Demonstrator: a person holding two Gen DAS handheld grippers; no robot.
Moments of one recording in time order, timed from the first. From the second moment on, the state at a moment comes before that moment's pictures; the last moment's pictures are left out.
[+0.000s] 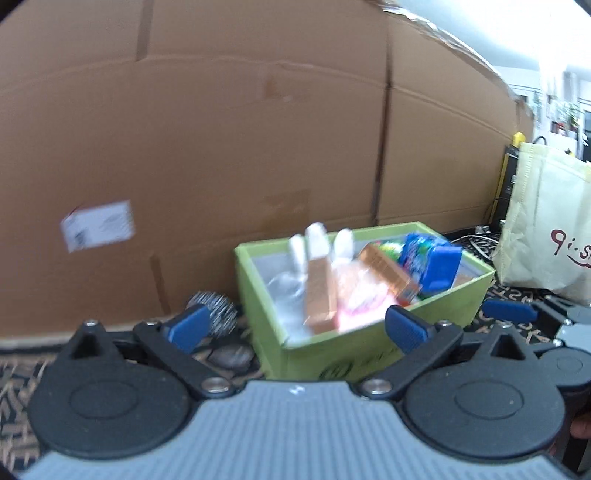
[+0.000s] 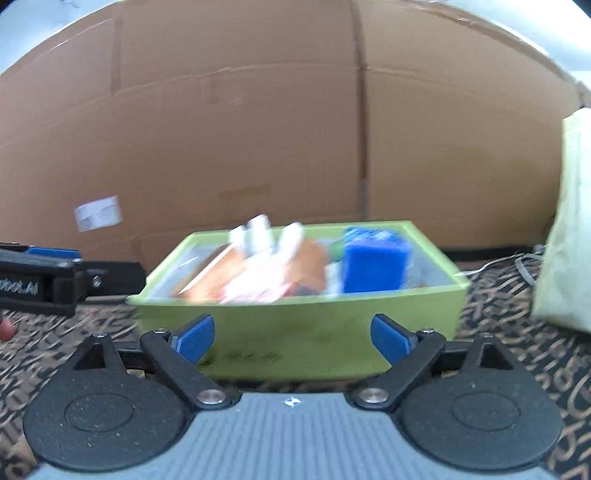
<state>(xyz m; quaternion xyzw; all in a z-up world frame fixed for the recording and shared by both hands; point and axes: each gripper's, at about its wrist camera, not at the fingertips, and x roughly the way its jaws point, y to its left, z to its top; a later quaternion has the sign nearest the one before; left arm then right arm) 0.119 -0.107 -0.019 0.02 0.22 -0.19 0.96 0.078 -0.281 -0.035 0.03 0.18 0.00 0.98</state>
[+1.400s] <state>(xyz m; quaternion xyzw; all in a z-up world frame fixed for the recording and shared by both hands) 0.176 0.028 -0.061 -0.05 0.31 -0.06 0.95 0.175 -0.124 -0.066 -0.08 0.21 0.07 0.97</state>
